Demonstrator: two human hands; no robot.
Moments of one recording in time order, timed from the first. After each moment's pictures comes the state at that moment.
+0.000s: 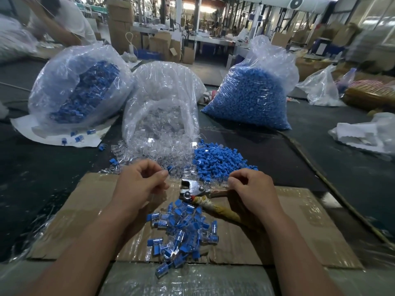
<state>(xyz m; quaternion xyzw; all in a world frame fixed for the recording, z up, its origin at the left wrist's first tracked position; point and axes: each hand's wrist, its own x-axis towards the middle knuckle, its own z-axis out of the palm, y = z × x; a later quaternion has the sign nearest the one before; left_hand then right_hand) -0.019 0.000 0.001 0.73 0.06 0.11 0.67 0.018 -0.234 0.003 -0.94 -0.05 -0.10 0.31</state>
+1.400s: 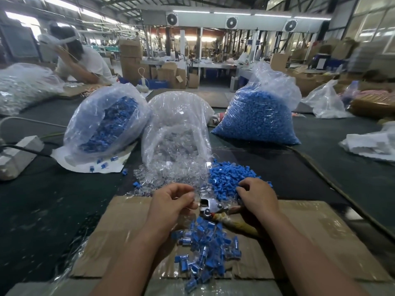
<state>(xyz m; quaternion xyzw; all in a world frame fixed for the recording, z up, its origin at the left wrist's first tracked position) -0.024 -0.015 0.008 0.70 0.03 0.07 0.71 0.050 -0.216 0.001 -0.97 0.01 -0.09 0.23</state>
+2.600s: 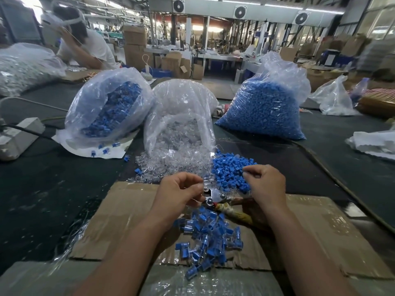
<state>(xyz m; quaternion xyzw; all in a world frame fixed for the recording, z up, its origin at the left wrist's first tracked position) -0.027 -0.018 0.009 0.71 -0.01 0.04 0.70 0.032 -0.210 0.011 -0.90 0.01 -0.21 0.39</state>
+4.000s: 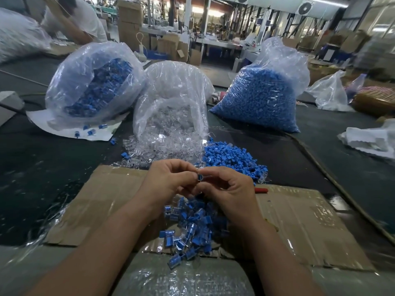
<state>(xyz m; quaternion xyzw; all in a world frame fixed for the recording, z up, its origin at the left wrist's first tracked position) -0.030 -0.021 0.020 0.66 -0.03 0.00 0.75 -0.017 -0.176 0.007 -0.77 -0.29 -0.12 0.56</state>
